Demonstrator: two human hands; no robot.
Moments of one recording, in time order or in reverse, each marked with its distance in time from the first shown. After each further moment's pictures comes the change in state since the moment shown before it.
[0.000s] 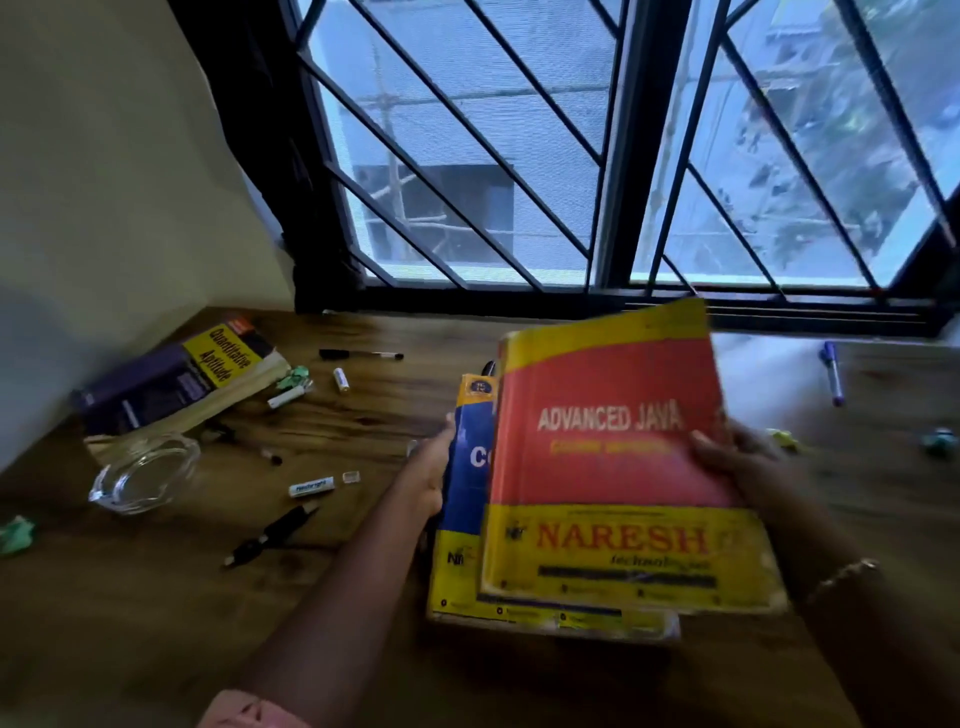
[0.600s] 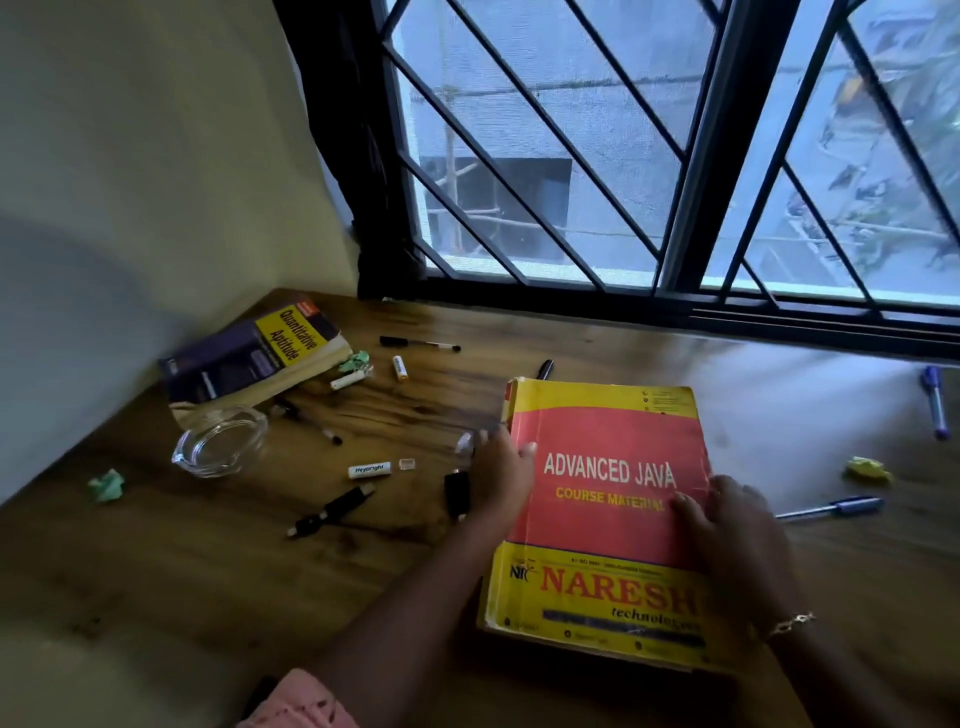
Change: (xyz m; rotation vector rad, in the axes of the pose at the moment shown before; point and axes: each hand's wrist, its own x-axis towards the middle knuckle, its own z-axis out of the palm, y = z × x) left_hand -0.010 -0.018 0.012 0.957 0.420 0.445; right_hand -0.040 0.101 0.013 -1.334 0.181 -0.268
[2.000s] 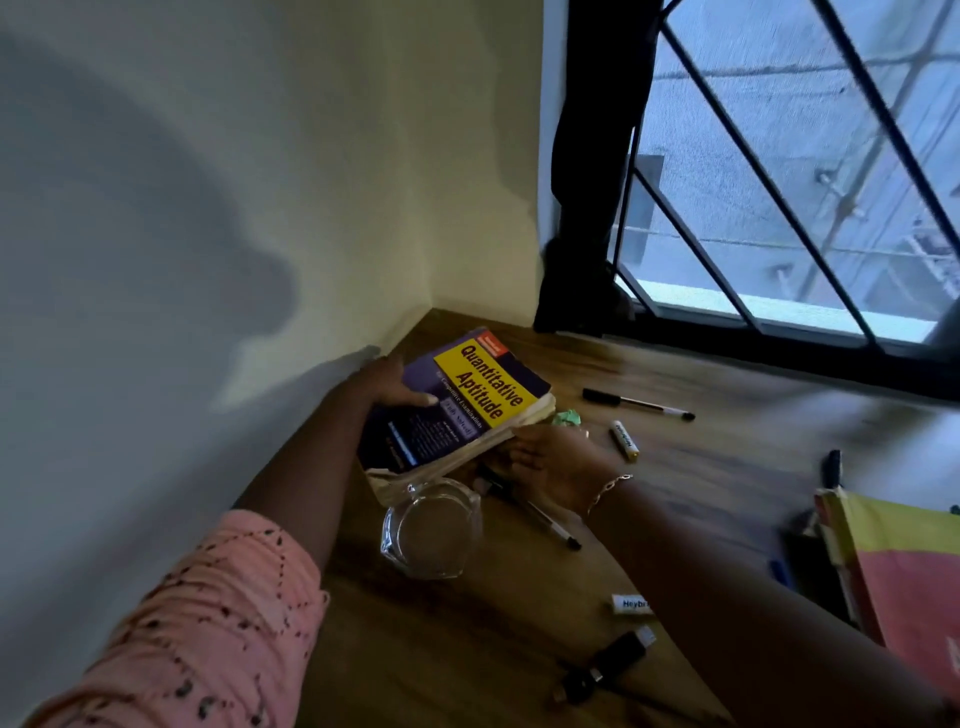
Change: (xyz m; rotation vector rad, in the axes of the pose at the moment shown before) left_hand 0.280 -0.256 -0.305 0.263 -0.201 -0.052; right_hand 0.041 -0.397 0.202 1.245 -1.002 0.445
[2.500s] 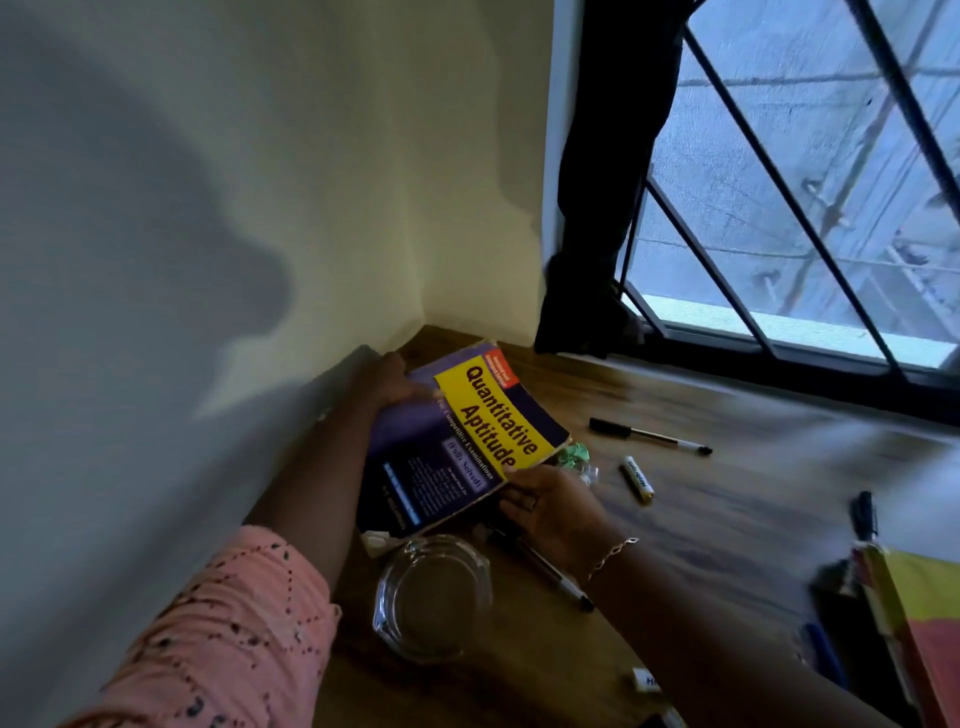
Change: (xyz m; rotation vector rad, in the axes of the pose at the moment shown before) left_hand 0.054 0.008 -0.006 -0.080 0.056 -0.001; right_hand 0.039 0.014 -0.006 0.138 -0.084 -0.067
